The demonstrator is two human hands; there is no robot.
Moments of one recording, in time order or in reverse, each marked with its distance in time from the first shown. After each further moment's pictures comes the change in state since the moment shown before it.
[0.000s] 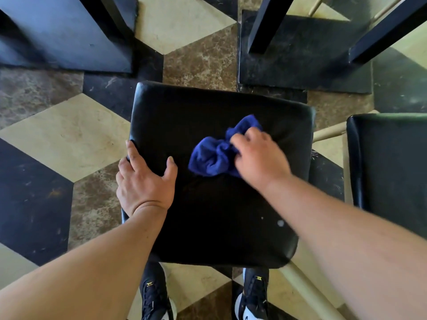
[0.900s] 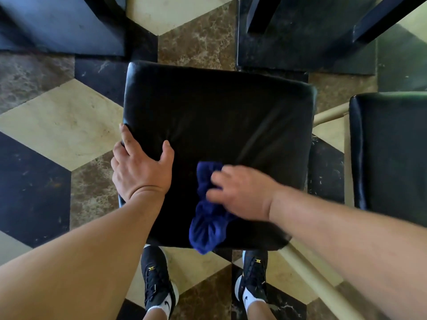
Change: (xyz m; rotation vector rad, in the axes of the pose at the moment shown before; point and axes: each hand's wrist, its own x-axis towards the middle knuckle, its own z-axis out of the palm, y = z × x) left_hand 0.001 0.001 0.003 0.008 -0.001 -0.001; right_hand -0.065 -0.014 0.013 -0.044 -0.292 -0.805
